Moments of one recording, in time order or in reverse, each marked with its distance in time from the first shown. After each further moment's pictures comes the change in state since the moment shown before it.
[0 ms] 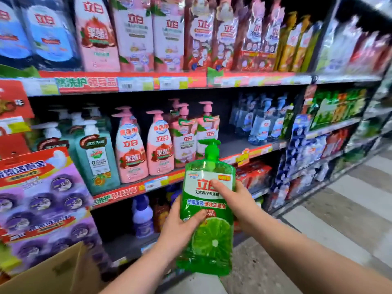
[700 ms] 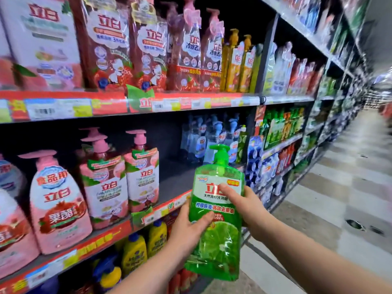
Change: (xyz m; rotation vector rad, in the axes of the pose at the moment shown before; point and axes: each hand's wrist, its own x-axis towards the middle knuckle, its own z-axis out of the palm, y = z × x) left_hand 0.212 -0.011 0.181 -0.021 -0.267 0.044; right_hand 0.154 -0.063 -0.164 -0.046 0.249 -0.075
